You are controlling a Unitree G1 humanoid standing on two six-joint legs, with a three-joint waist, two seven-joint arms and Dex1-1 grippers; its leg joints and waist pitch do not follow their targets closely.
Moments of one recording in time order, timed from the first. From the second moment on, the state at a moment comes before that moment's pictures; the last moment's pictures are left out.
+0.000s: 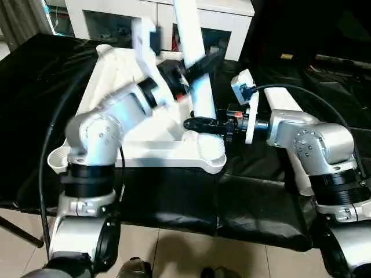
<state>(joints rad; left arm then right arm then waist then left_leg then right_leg) -0.81 0.14 0.12 0.03 -0.72 0.79 -0.41 -0.75 -0.35 0.09 0.14 0.52 0.83 0.92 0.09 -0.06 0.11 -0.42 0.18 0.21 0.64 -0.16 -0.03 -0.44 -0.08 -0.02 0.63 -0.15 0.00</state>
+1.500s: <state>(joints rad) -0.79 0.25 0.04 -0.07 -0.78 0.83 -0.70 -0.75 -0.47 0.18 0.12 0.52 0.76 1.19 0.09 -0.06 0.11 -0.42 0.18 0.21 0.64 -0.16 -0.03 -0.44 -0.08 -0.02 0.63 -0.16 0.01</state>
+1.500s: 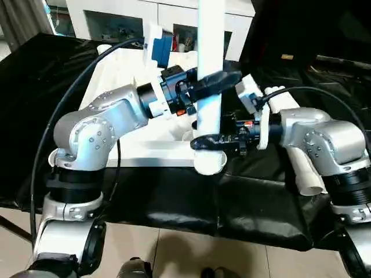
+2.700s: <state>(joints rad) -0.77 0.14 0.12 -0.02 -0.83 0.73 -0.70 -0.73 -0.43 0.15 0.10 0.57 0.79 1.17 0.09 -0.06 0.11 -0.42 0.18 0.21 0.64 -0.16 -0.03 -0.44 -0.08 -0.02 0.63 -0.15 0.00</state>
